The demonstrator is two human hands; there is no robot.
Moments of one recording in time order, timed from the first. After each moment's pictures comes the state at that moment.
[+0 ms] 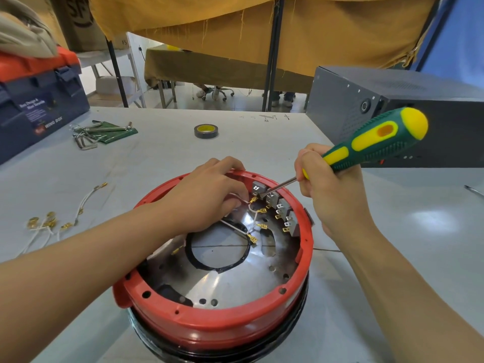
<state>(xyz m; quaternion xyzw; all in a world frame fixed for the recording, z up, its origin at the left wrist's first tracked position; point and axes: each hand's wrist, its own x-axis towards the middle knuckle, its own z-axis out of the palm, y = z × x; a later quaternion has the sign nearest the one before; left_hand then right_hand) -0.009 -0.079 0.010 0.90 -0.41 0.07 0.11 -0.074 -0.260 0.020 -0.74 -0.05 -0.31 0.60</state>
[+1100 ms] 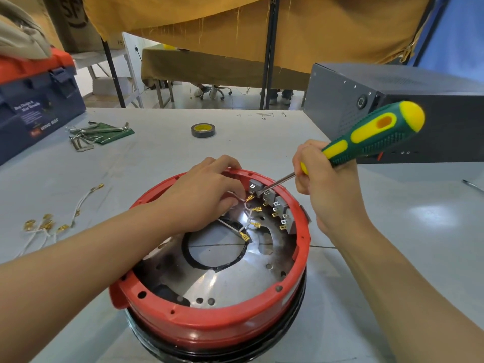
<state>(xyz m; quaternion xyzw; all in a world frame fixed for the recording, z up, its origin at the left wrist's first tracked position) -0.010 -0.080 0.009 0.90 -0.40 0.08 0.11 -0.073 -0.261 0.019 -0.72 -0.02 -0.30 0.63</state>
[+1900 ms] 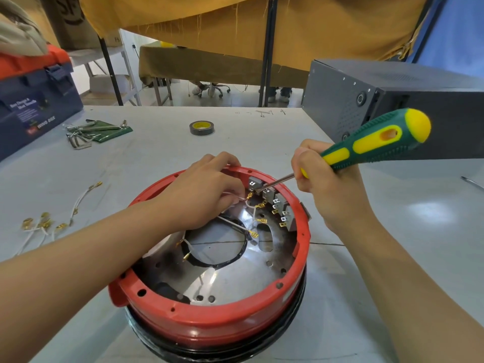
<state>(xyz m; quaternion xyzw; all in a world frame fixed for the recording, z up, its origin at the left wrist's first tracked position) -0.010 -0.080 0.010 0.90 -0.40 0.07 0.11 -0.079 -0.265 0.019 -0.76 -0.08 -0.28 0.58</state>
